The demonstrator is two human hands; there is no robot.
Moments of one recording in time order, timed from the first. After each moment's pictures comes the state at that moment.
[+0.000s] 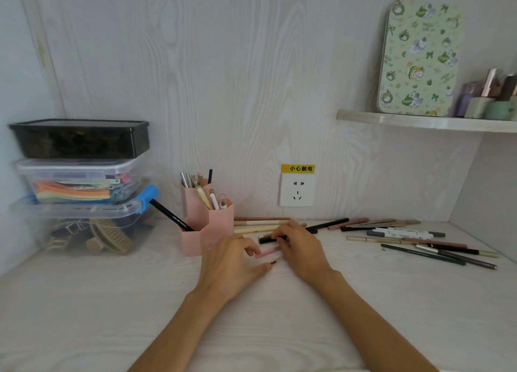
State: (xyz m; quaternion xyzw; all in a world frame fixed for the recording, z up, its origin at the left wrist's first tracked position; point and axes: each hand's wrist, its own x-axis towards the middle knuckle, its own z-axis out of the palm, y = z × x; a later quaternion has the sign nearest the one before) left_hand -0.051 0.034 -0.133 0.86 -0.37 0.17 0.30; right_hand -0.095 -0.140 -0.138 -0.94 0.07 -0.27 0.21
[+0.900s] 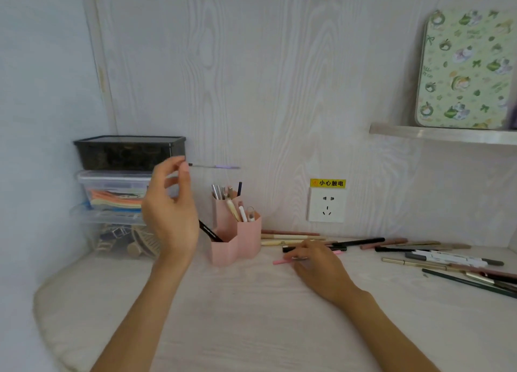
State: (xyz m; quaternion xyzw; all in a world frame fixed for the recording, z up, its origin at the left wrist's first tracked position) left_hand -0.031 0.102 -0.032 0.59 -0.15 0.49 0.62; right_hand -0.089 -0.138 -0.138 -0.95 -0.02 -0.24 0.20
